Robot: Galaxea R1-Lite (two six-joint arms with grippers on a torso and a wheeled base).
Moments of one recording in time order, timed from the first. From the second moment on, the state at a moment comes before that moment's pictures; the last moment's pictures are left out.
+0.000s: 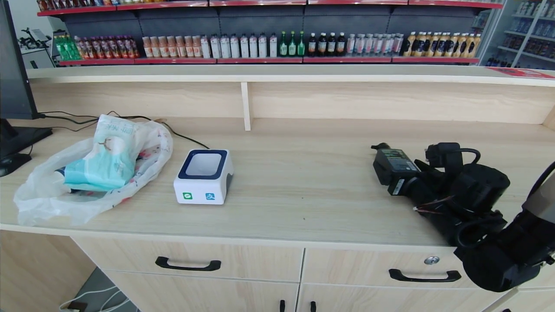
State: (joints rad) left arm 0.00 0.00 0.00 0.00 0.00 0.00; right arm 0.23 2.05 -0.57 -1.51 -0.18 0.01
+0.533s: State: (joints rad) left arm 0.00 0.00 0.00 0.00 0.00 0.00; right arm 0.25 1.79 -0.69 -0.92 -0.16 0.08
